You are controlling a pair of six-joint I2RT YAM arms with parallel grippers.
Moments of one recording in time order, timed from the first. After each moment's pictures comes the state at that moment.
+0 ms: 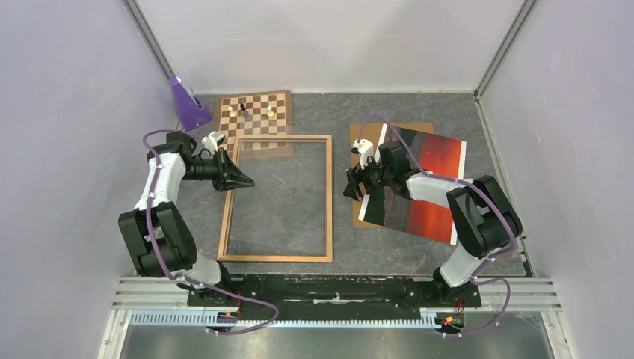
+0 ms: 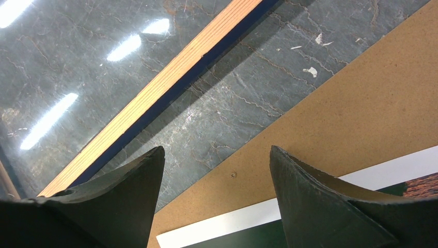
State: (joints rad) left arm 0.26 1.50 1.14 -1.09 1.05 0.00; right arm 0.42 1.67 0.82 0.13 -0.52 -0.13
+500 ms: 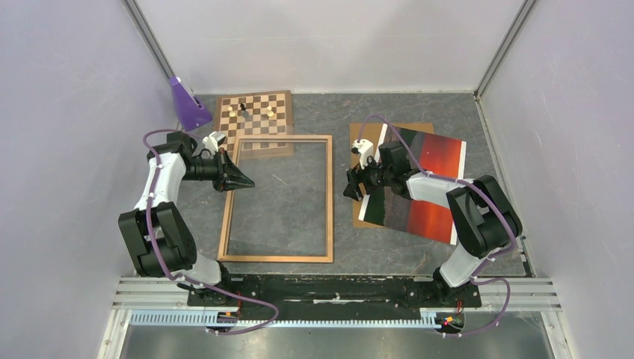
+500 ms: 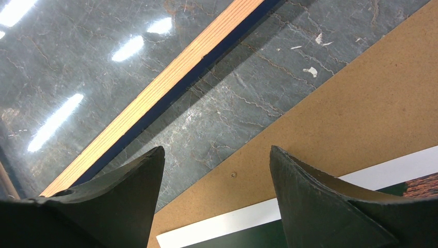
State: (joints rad) left arm 0.26 1.50 1.14 -1.11 1.05 0.02; right arm 0.42 1.67 0.82 0.12 -0.52 -0.13
